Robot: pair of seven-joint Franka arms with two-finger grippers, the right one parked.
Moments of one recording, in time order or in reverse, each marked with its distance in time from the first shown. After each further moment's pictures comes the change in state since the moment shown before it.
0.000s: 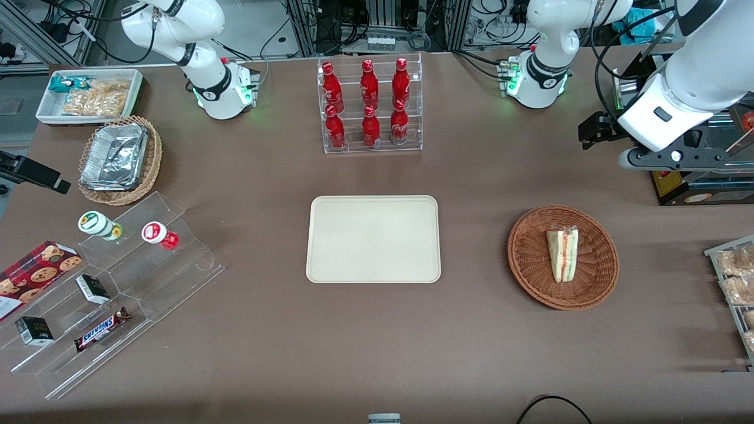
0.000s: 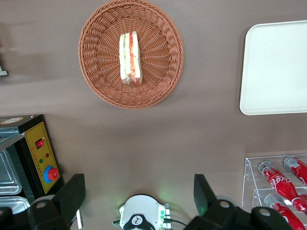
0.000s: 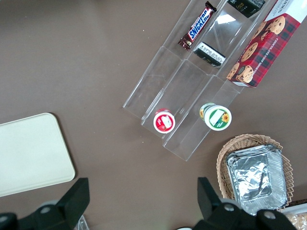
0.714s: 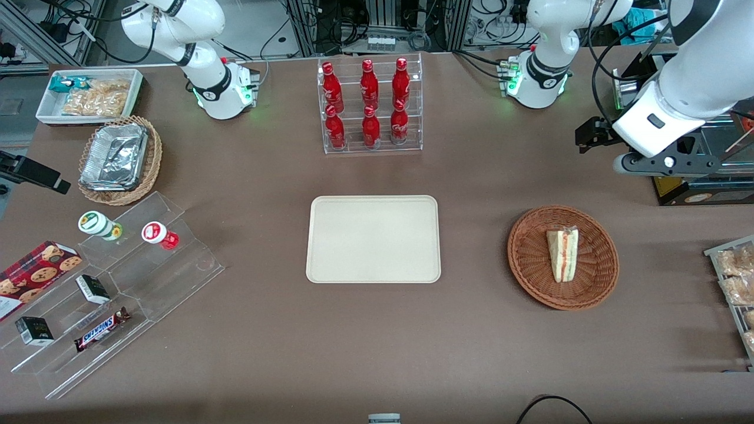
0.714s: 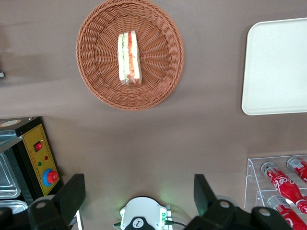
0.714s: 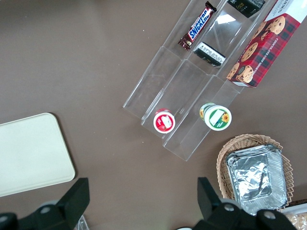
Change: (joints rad) arm 0.000 0.000 0.009 -0.041 0.000 0.036 0.009
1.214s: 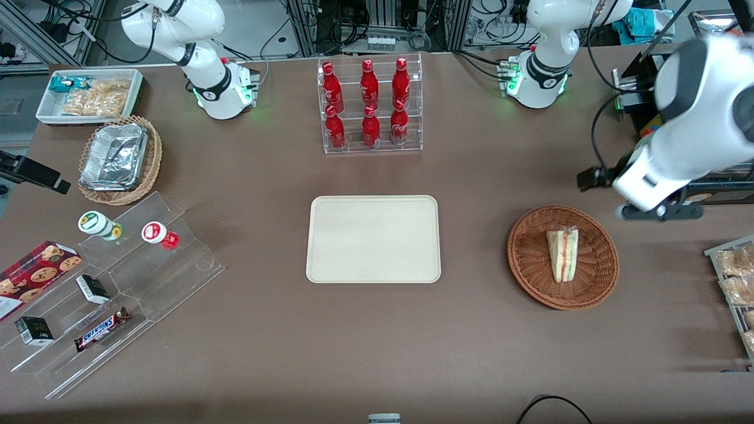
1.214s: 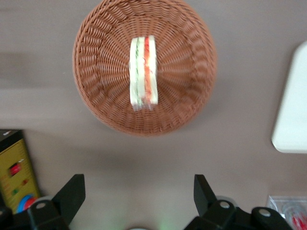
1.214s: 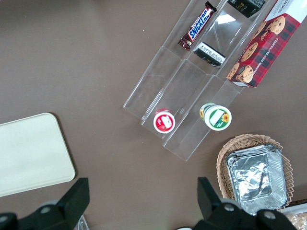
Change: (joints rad) arm 0.003 0.078 0.106 -0.317 0.000 0.392 -0.026
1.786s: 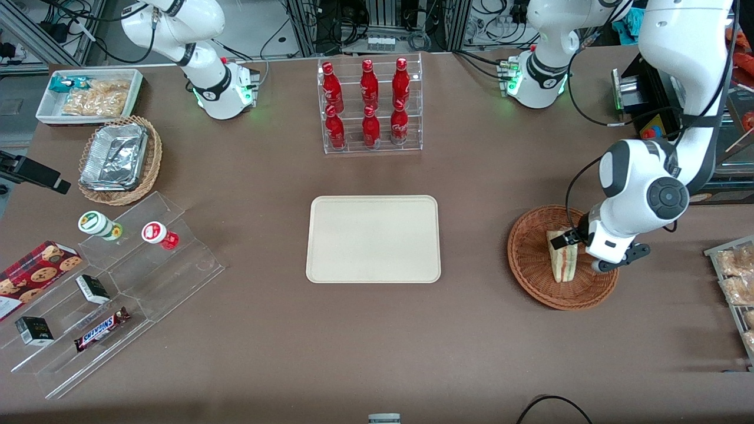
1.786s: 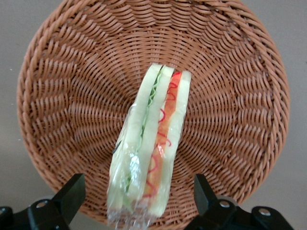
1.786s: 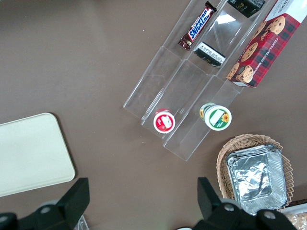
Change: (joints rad) arm 0.003 0.206 0.039 -0.214 -0.002 0.506 -0.296
